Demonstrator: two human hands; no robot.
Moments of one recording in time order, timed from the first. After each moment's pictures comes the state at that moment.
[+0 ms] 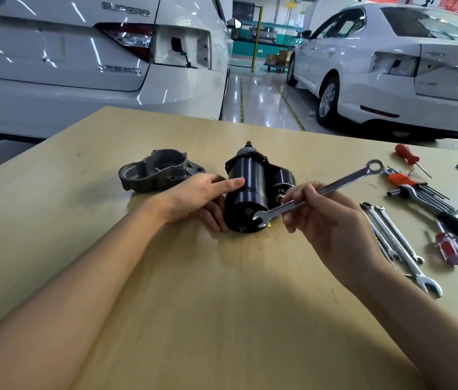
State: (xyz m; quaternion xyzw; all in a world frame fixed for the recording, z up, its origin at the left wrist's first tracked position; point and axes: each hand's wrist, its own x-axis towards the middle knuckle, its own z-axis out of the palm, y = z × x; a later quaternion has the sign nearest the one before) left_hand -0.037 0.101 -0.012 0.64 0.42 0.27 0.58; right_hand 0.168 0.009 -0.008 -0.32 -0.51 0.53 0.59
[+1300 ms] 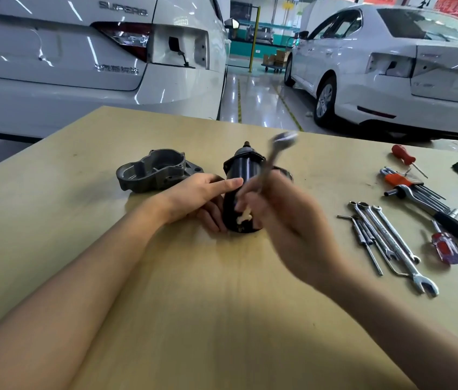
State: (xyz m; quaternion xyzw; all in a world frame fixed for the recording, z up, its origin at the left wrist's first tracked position) left_hand -0.038 0.106 -0.019 0.65 0.43 0.28 0.56; right_hand 0.124 -0.001 0.008 -0.34 -0.77 0.22 0.49
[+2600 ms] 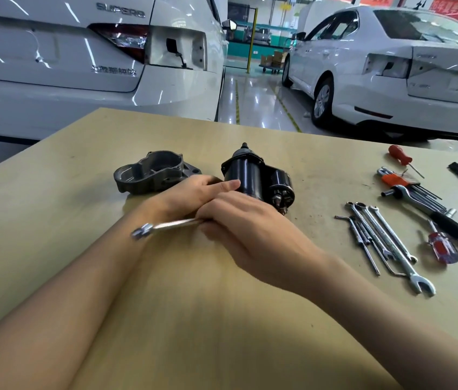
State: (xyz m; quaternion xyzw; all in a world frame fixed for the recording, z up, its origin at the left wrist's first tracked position) left_hand -0.038 0.102 -0.015 0.67 0.44 0.28 0.53; right_hand 0.102 0.004 0.014 -0.34 -0.90 -0.01 0.26
